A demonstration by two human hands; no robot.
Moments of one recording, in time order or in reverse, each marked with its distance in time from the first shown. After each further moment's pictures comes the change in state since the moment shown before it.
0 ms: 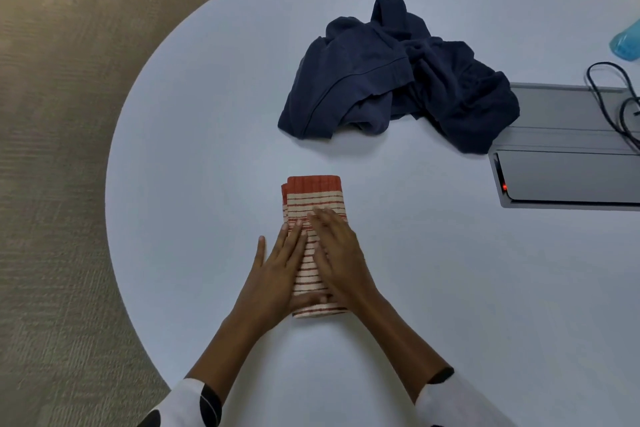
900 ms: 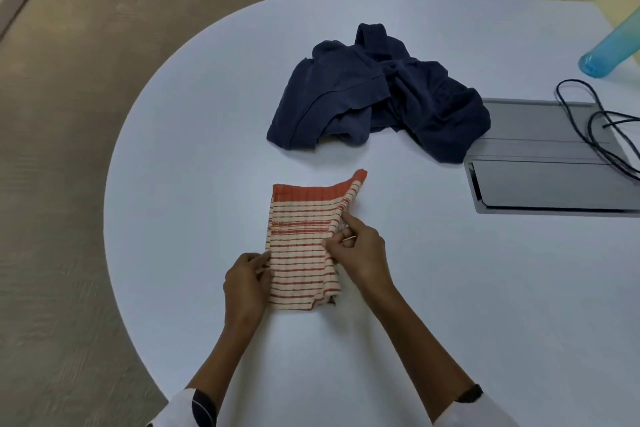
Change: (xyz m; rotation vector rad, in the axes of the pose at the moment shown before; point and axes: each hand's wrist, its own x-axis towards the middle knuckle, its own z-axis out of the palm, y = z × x) left_hand -0.012 0.031 -0.007 -0.532 0.434 -0.537; right_hand -0.007 -0.032 -0.093 0.430 -0.016 0.526
